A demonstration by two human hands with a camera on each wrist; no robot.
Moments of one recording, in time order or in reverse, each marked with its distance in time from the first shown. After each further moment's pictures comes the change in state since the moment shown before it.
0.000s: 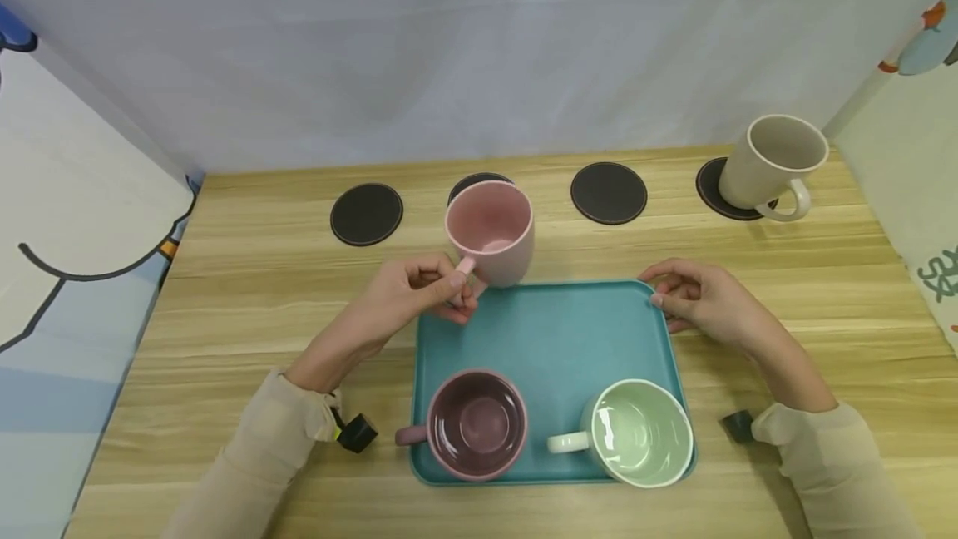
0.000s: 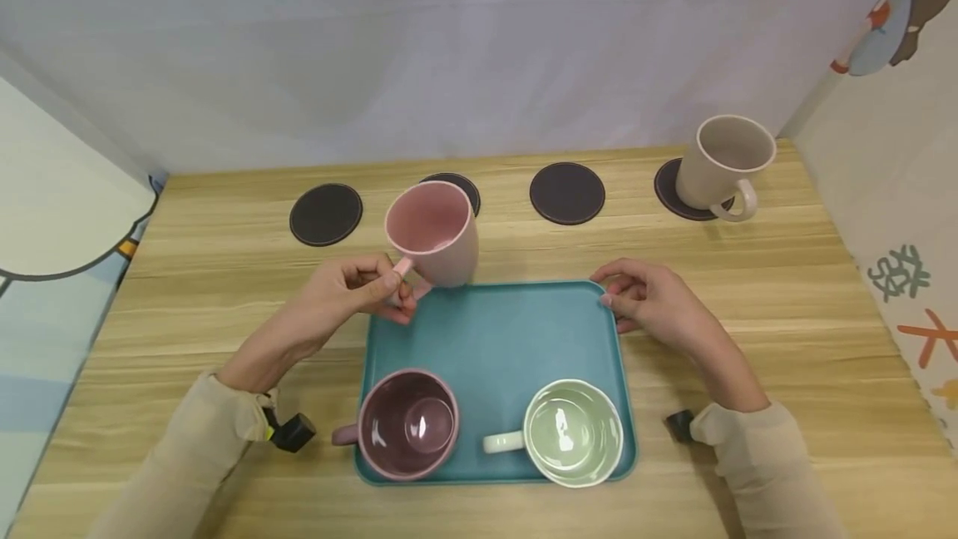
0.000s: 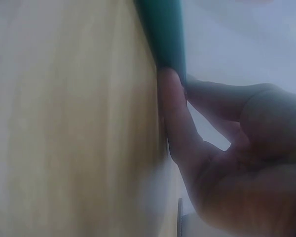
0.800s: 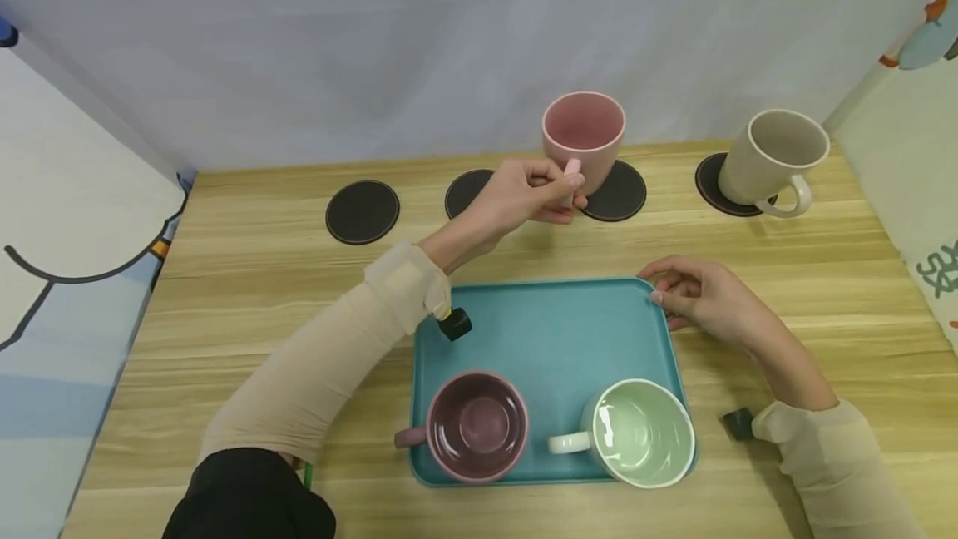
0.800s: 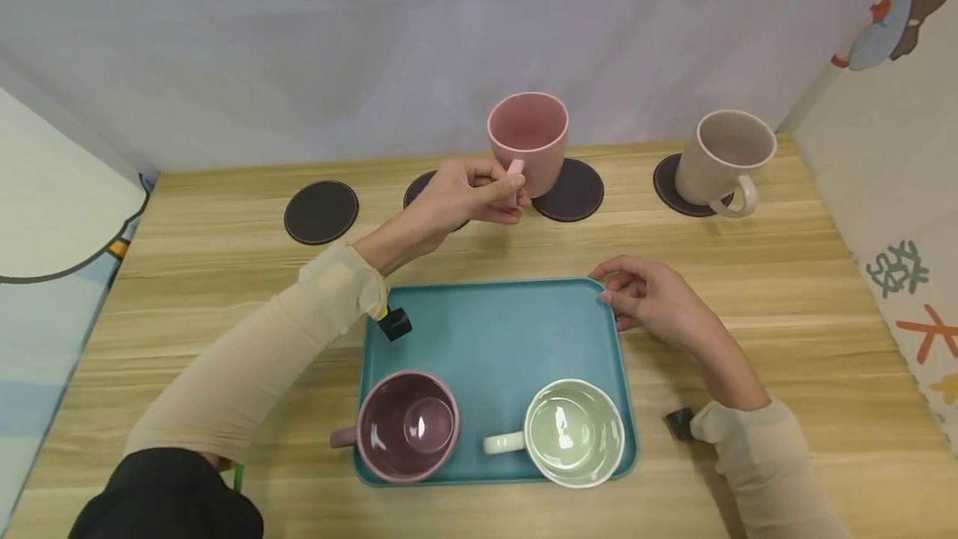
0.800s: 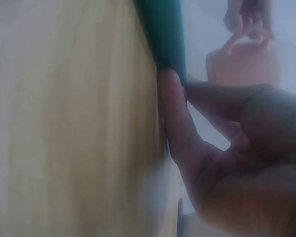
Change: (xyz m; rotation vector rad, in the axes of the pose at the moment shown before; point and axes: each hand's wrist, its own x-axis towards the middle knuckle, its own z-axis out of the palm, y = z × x) left_hand 0.145 0.033 0.050 -0.051 0.011 0.027; right_hand 0.000 0.000 0.000 -0.009 0.000 0.010
